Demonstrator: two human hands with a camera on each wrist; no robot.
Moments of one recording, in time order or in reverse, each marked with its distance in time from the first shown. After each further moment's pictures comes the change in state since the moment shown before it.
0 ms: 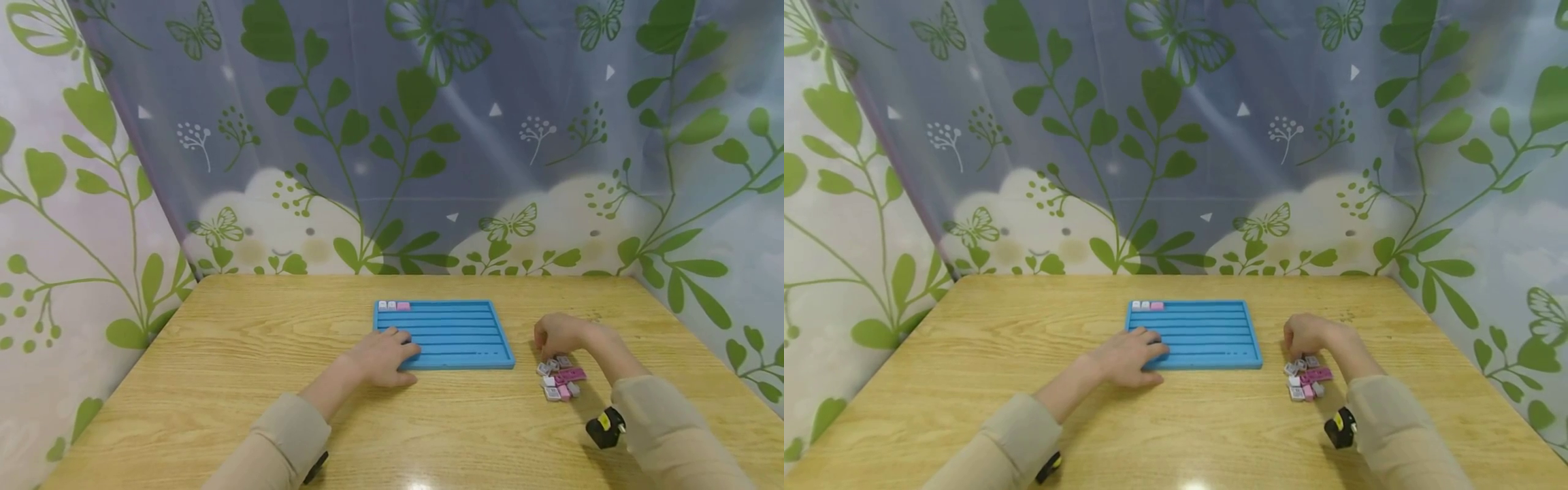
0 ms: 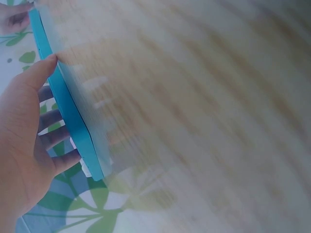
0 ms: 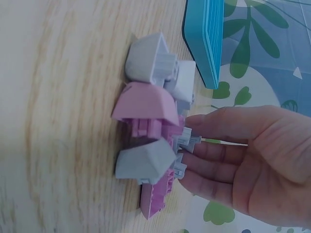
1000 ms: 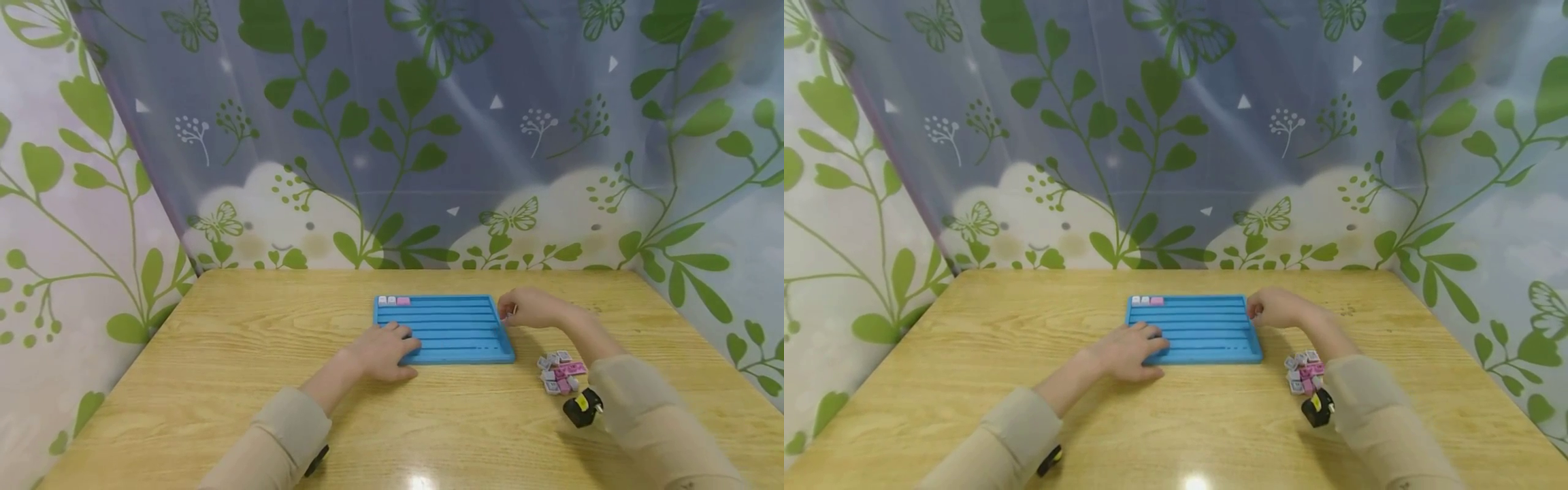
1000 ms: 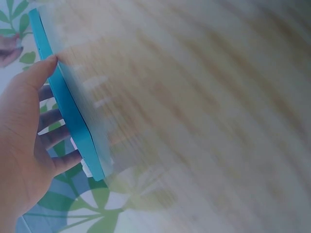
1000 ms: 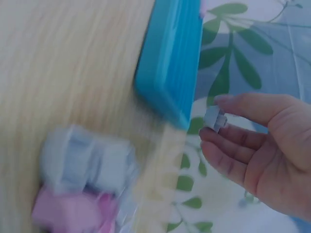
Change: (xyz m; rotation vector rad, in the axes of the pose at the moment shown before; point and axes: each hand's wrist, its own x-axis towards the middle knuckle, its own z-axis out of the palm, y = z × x) left_hand 0.001 0.001 -0.002 0.011 -0.019 -0.008; right_hand 0.027 -0.039 -0.020 -0.024 0.147 -0.250
